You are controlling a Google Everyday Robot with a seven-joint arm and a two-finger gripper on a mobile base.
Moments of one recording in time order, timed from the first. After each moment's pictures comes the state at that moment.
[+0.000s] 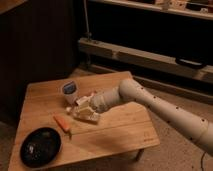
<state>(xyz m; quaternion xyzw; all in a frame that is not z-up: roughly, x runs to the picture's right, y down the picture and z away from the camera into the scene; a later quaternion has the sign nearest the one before) -0.122 0.096 0.659 -0.39 -0.45 0.28 0.75</state>
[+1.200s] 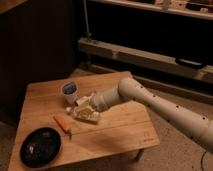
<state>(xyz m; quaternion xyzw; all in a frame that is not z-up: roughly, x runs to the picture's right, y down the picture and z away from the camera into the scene) -0.126 0.076 0.671 -0.38 -0.37 0.27 0.80</state>
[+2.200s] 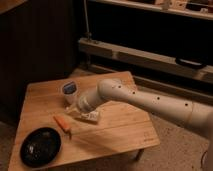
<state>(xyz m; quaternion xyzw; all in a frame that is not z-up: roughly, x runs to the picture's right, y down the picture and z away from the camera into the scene) -0.181 0.117 0.708 -0.34 -0.36 0.23 0.84</state>
